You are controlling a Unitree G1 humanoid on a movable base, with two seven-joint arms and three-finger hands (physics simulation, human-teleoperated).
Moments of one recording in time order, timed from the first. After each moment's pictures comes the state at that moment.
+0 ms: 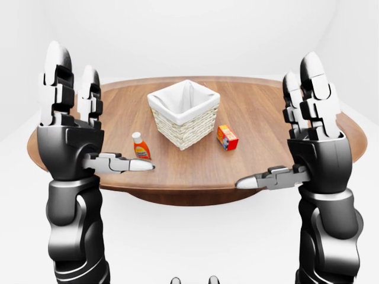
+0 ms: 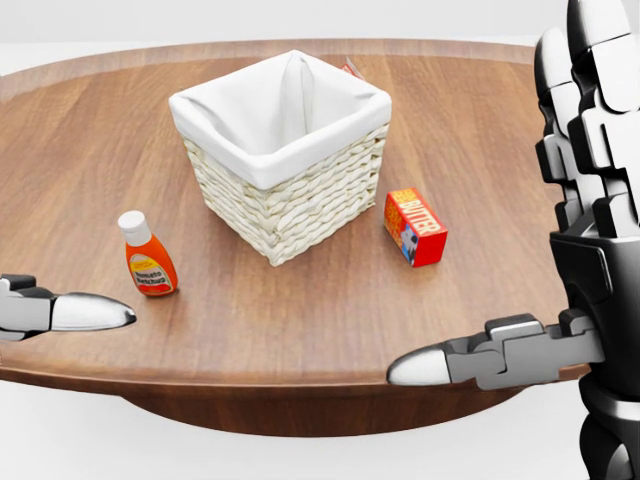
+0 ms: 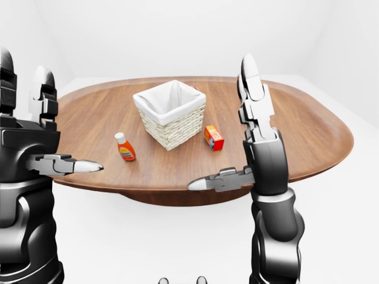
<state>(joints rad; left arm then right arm) -0.23 0.18 0.25 -0.61 -0.29 0.09 -0.12 -0.12 -0.10 -0.11 -0.78 -0.12 0.09 0.22</state>
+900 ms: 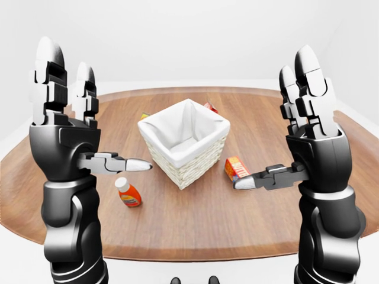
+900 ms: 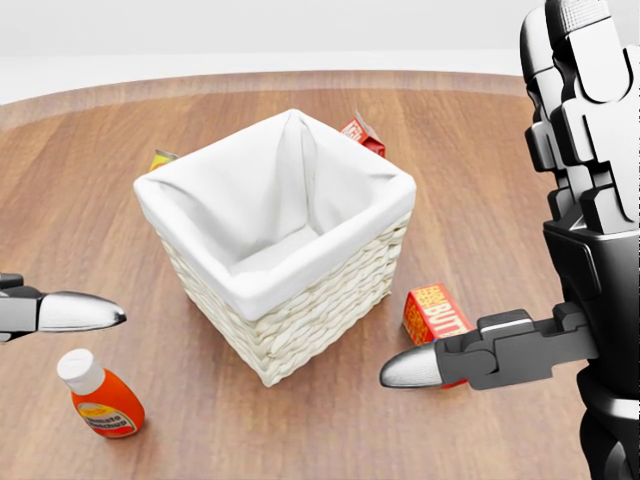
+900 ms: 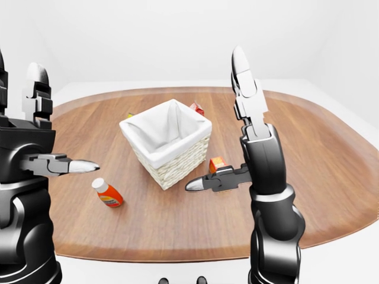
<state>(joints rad) -0.24 0.19 0.26 -0.62 -0.32 0.09 -0.12 -0.16 -0.11 -0.10 -0.80 -0.17 0.09 0.27</state>
